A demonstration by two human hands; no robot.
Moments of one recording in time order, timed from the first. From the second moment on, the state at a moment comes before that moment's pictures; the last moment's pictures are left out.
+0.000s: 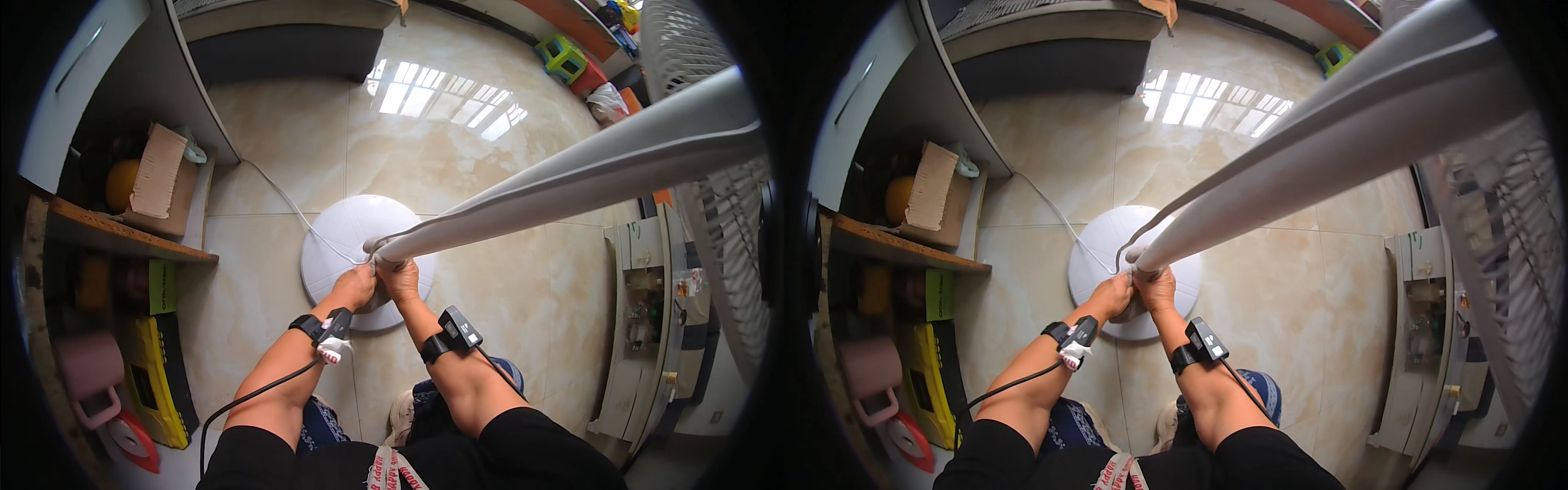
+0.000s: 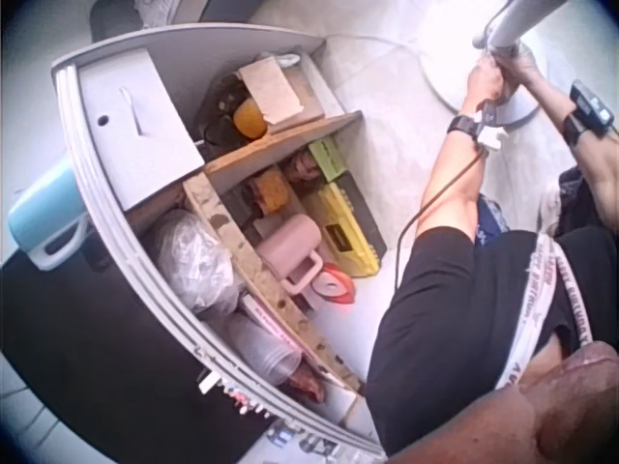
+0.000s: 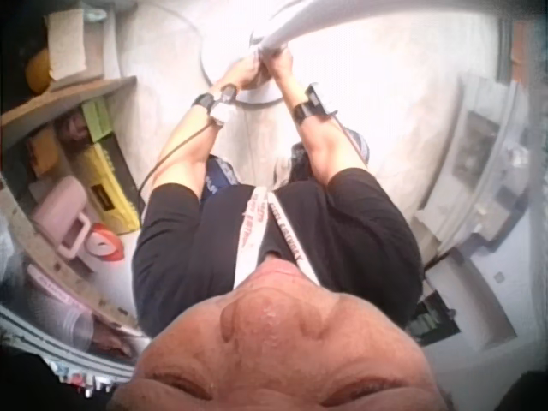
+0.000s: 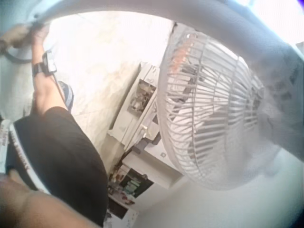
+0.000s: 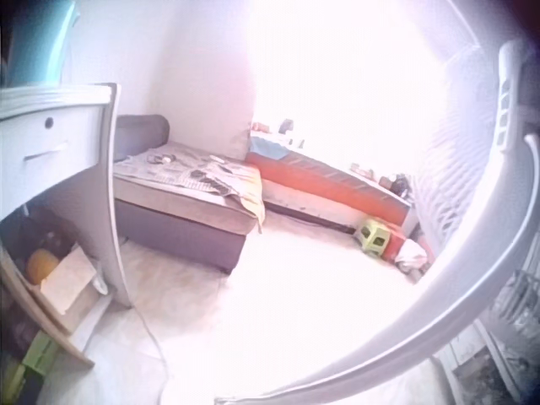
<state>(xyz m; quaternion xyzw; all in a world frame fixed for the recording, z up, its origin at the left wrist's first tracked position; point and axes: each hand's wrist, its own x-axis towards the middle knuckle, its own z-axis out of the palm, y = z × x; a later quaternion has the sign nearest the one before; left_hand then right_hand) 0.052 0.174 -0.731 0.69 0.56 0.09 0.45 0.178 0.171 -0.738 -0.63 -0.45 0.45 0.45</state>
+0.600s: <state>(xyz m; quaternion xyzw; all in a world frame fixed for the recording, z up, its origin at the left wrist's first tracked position) 0.040 0.155 -0.803 0.48 0.64 0.05 0.60 0.191 0.171 -0.830 -0.66 -0.34 0.59 0.31</state>
